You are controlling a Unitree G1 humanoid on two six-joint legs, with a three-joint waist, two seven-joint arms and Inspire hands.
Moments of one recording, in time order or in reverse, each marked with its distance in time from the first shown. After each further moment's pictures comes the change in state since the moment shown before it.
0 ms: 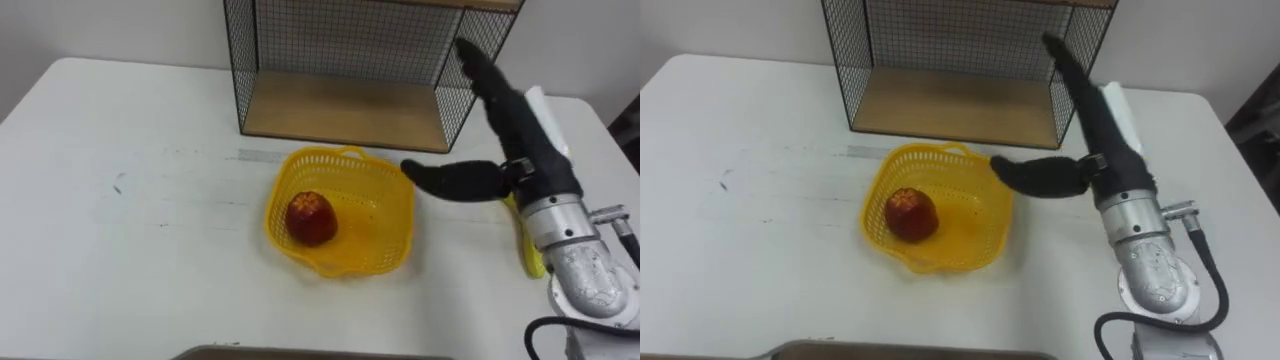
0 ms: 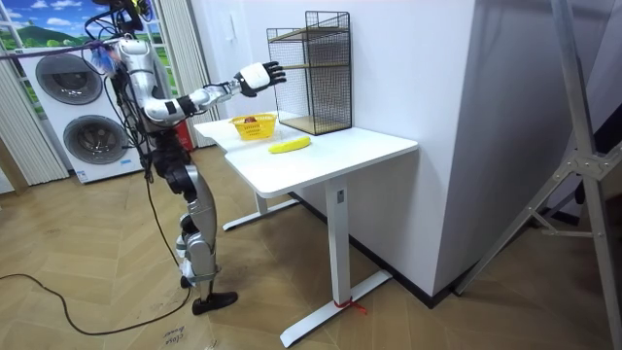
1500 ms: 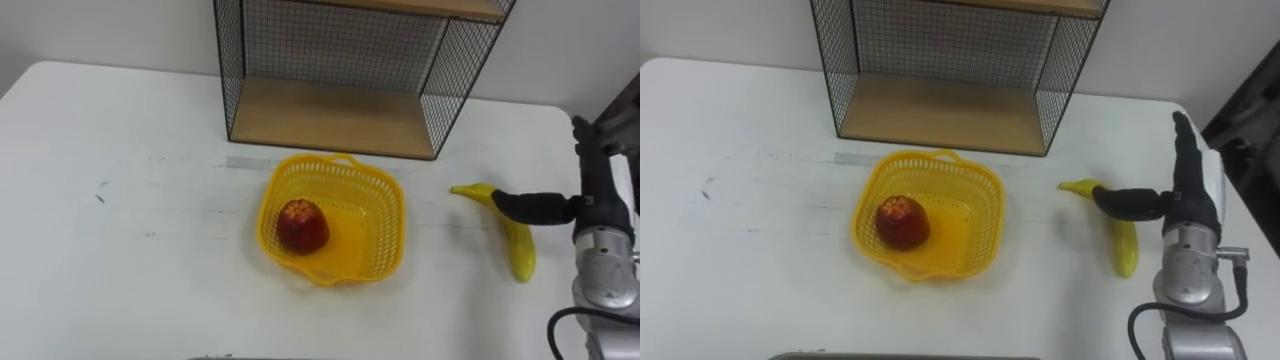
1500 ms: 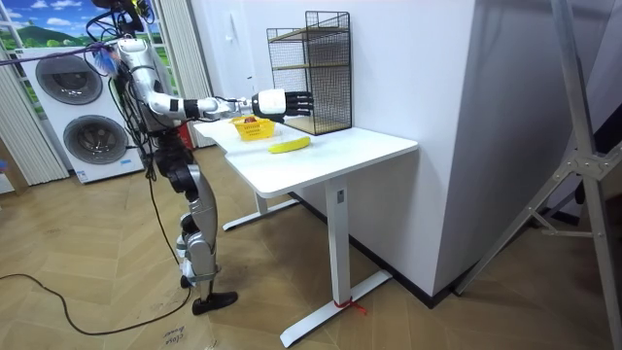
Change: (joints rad) left arm 0.049 0.001 0.092 -0.122 0.017 0.080 0.007; right arm -0.115 -0.069 -0.069 0.525 0.019 0.089 -0.185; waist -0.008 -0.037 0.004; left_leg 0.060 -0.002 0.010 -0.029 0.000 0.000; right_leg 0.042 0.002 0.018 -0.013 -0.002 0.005
